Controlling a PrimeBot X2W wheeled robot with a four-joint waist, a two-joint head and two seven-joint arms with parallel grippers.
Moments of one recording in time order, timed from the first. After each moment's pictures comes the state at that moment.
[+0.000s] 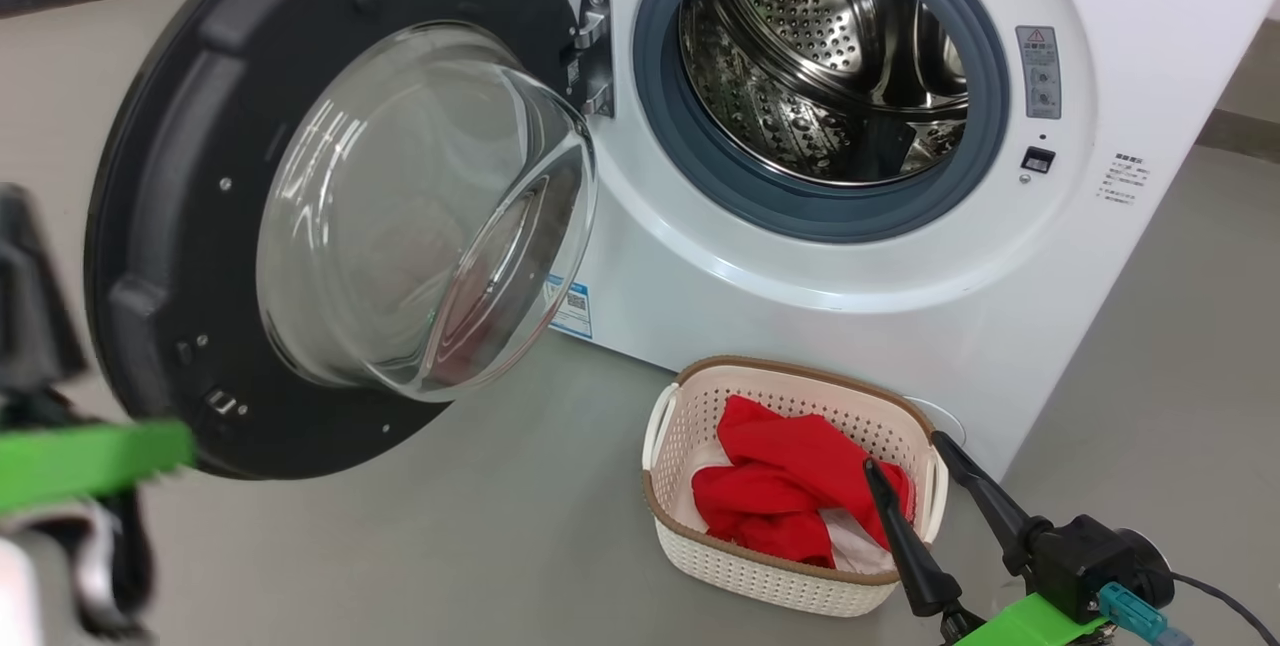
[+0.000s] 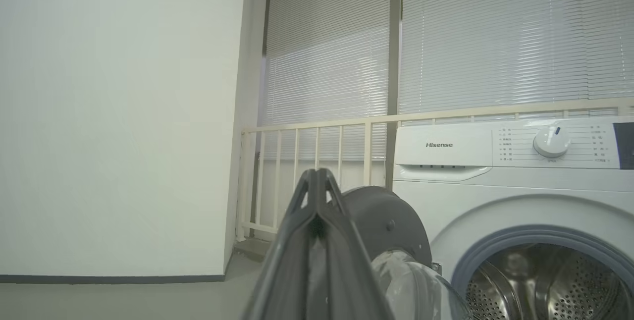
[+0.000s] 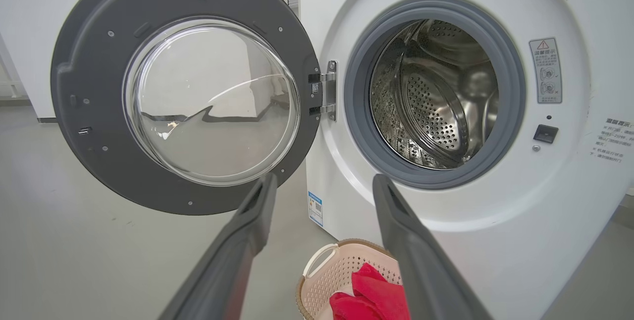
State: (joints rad) left arm -0.33 0.09 0.24 0.05 -0.18 -0.06 -0.26; right arm 0.01 -0.10 0.19 0.19 0.26 0.12 -0.26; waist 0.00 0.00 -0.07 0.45
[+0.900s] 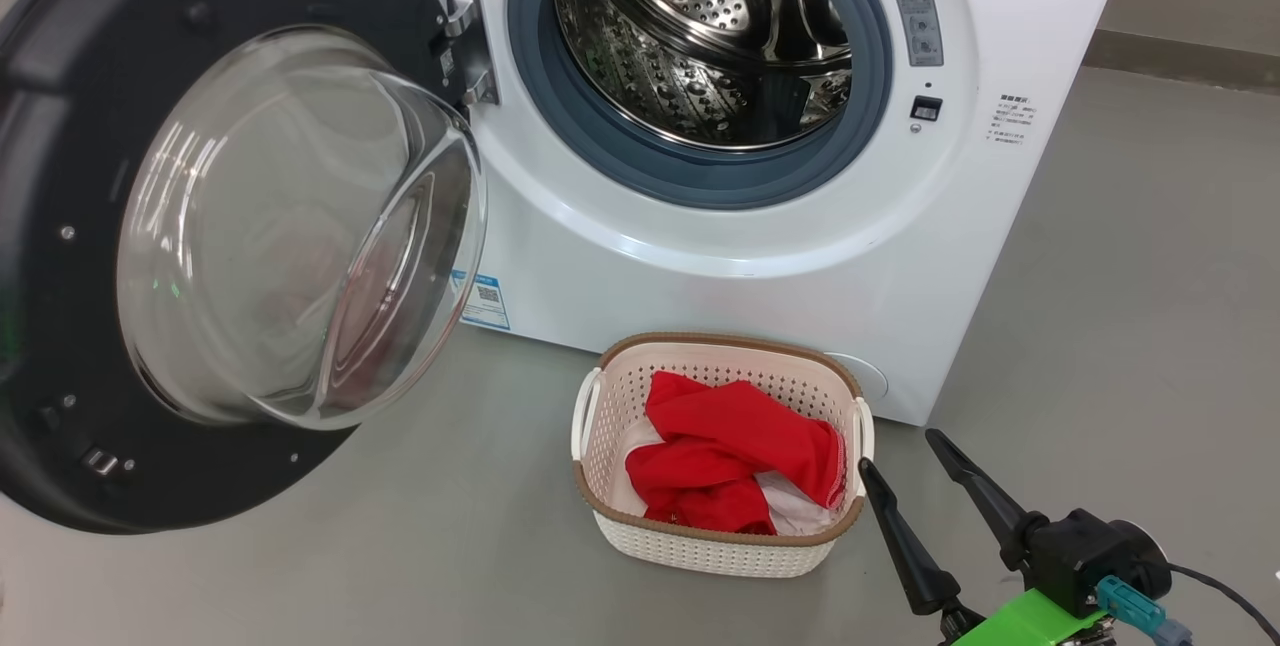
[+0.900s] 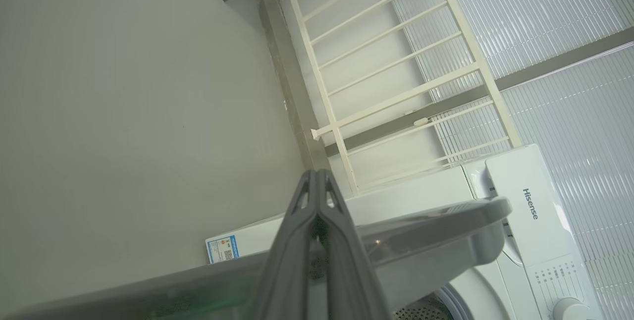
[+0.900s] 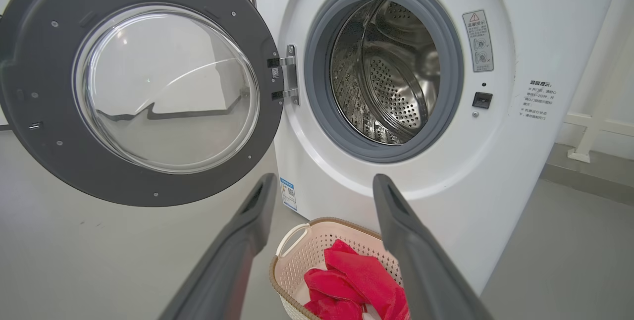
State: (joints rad) left arm -0.92 0.27 0.69 1.01 -0.79 0.00 0.27; right arm -0.01 -0.13 0.22 0.20 0.29 0.12 -0.26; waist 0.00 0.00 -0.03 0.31
